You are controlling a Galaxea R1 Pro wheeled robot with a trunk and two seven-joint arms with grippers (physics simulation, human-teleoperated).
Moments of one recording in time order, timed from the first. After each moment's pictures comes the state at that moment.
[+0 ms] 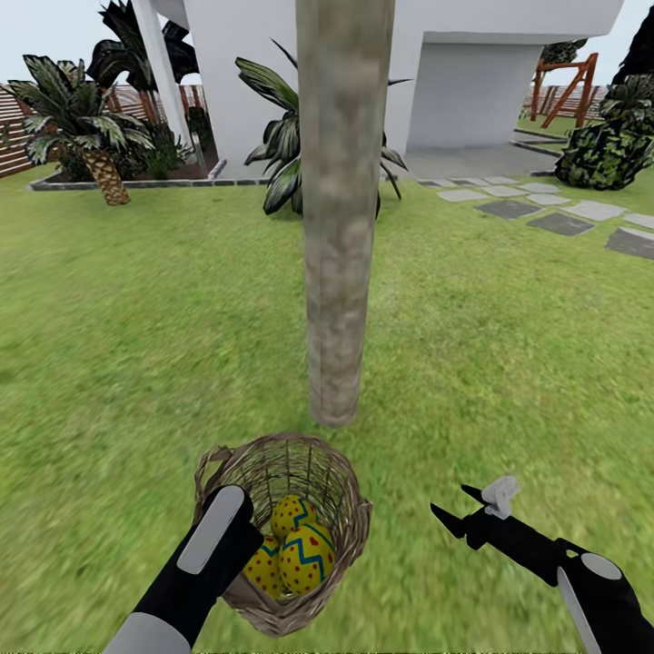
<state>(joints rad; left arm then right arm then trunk) -0.48 -0.11 -0.21 -1.10 1.37 0.37 1.43 -0.20 -0.18 -0.23 -1.31 -0.01 0.23 0.82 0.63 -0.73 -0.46</state>
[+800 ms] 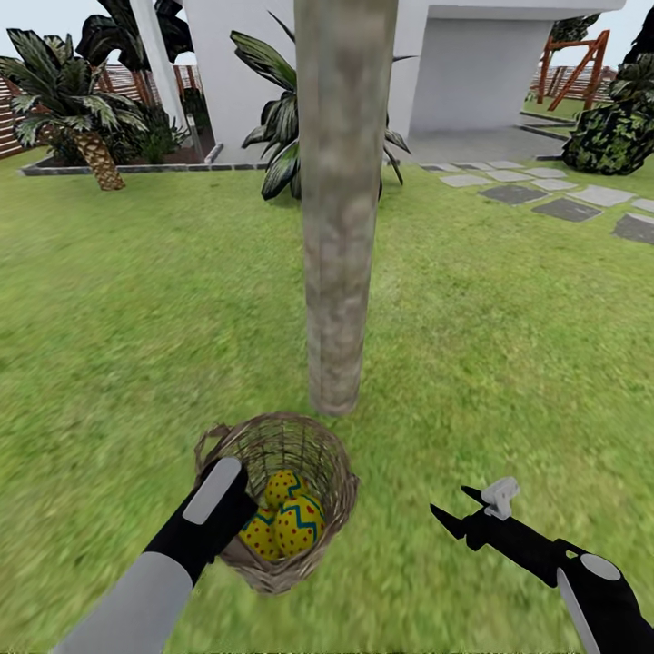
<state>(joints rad) -0.66 -0.07 -0.21 -0.87 1.36 0.39 1.30 -0.20 -0.18 -0.23 -1.30 -0.01 0.23 0.82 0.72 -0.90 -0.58</state>
